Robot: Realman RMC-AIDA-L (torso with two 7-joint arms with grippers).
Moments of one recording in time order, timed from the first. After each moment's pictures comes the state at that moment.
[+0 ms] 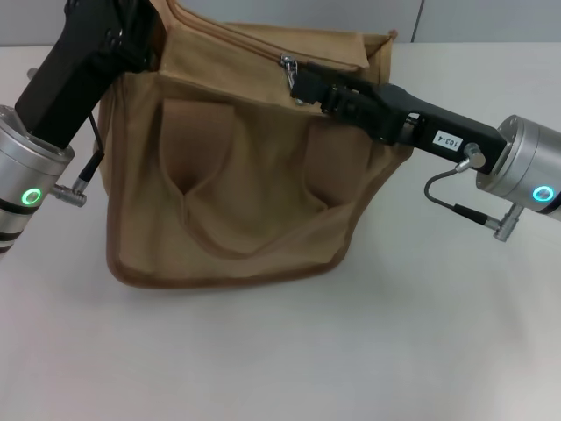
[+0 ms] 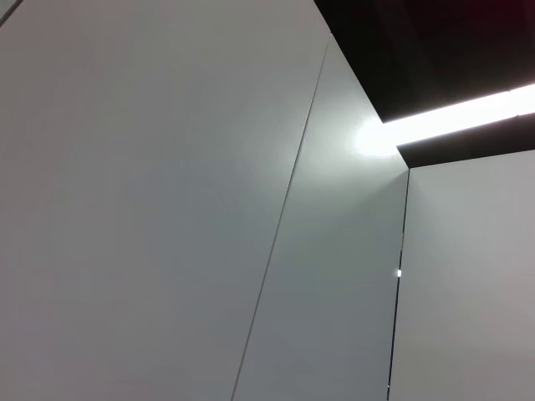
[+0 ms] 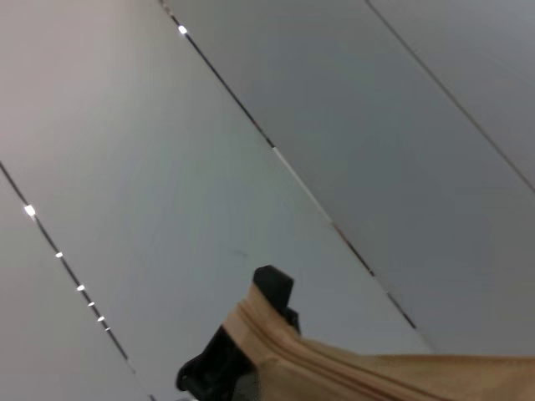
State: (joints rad) left arm -0.64 -2.08 0.19 0.02 1.61 1.84 -0.83; right arm 0.58 2.08 -1.29 -0.37 -1.03 -1.53 1.47
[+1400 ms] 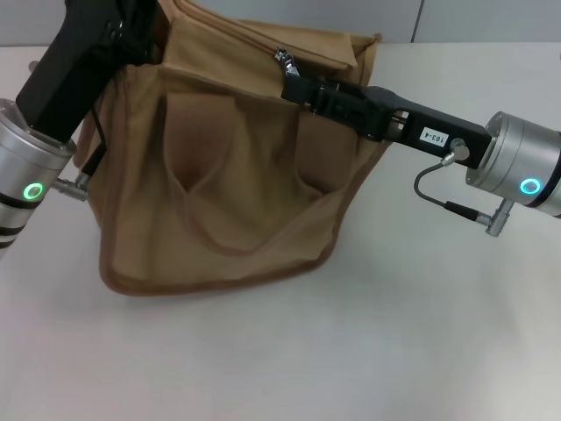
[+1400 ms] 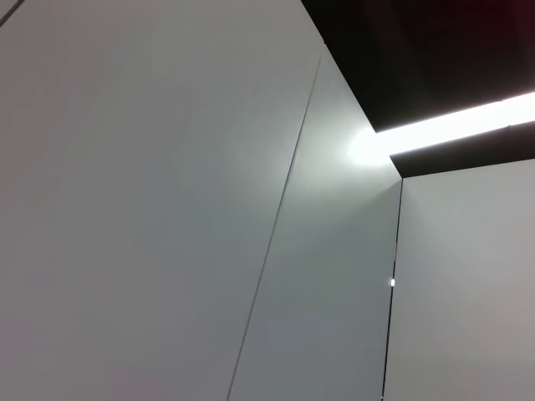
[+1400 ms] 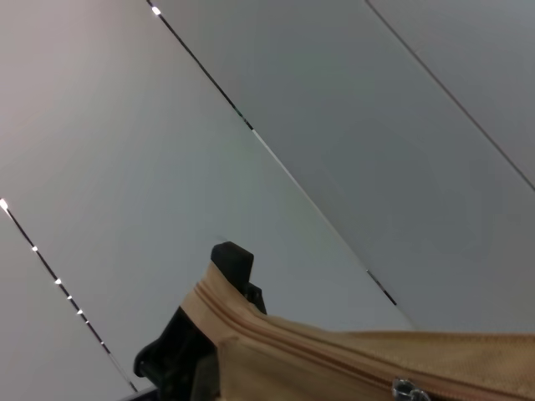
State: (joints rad) left arm -0.65 -2.08 0.19 0.02 1.60 1.85 -0.83; right arm 0.60 2.08 -1.28 -0.37 -1.07 -1.47 1.52
